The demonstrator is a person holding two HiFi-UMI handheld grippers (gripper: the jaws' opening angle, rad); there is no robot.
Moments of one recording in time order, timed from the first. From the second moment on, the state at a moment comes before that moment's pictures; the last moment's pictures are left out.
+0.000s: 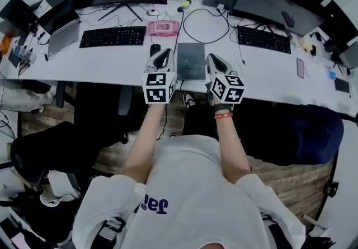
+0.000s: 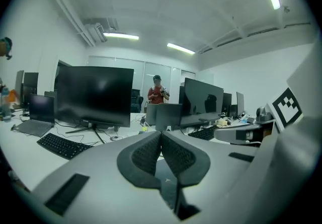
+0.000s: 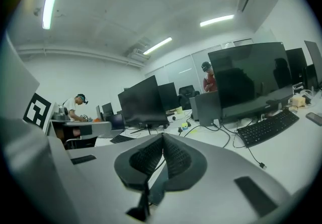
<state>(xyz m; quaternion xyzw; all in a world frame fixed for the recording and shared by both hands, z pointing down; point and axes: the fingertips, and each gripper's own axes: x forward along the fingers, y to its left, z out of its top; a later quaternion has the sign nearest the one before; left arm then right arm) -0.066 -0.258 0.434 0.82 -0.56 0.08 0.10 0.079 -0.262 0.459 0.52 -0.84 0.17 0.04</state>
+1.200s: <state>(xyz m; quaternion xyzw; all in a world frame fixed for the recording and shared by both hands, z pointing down) -0.072 -0.288 0.426 0.82 -0.56 0.05 0.09 0.100 -0.295 0.439 0.56 -0.82 0.12 0.05</state>
